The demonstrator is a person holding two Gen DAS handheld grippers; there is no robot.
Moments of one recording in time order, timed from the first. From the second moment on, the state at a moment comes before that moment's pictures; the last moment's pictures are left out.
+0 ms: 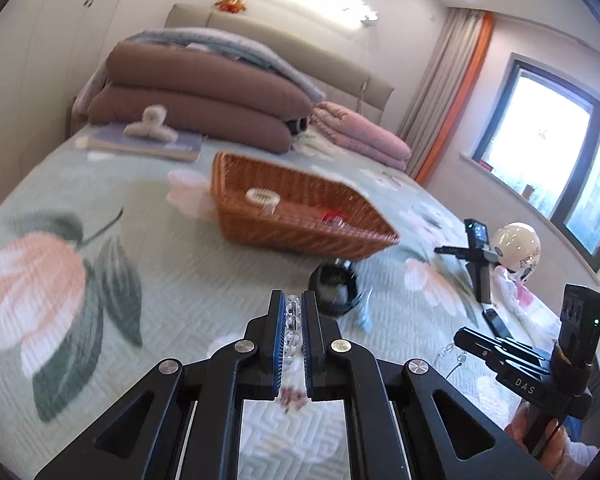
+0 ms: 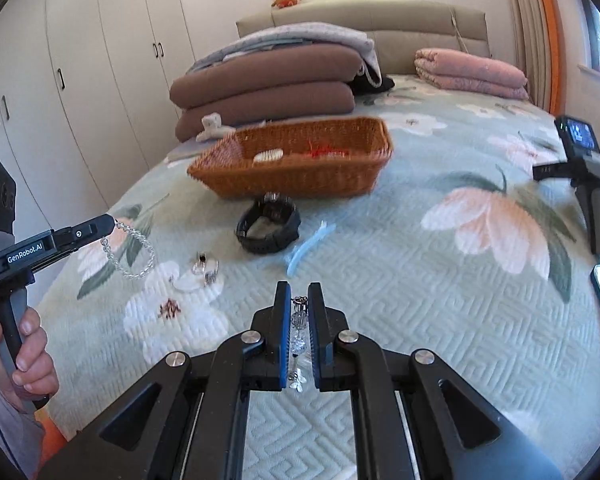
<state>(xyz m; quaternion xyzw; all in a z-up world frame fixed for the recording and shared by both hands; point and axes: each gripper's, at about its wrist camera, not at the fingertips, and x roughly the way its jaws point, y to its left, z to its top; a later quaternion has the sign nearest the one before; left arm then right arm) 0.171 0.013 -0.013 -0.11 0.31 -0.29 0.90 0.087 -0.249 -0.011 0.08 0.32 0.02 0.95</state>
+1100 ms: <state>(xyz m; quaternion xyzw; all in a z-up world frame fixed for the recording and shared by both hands) 0.363 -0.140 0.006 -0.05 0.28 -0.32 0.90 0.354 -0.311 0.022 0.06 0.29 0.06 0.95</state>
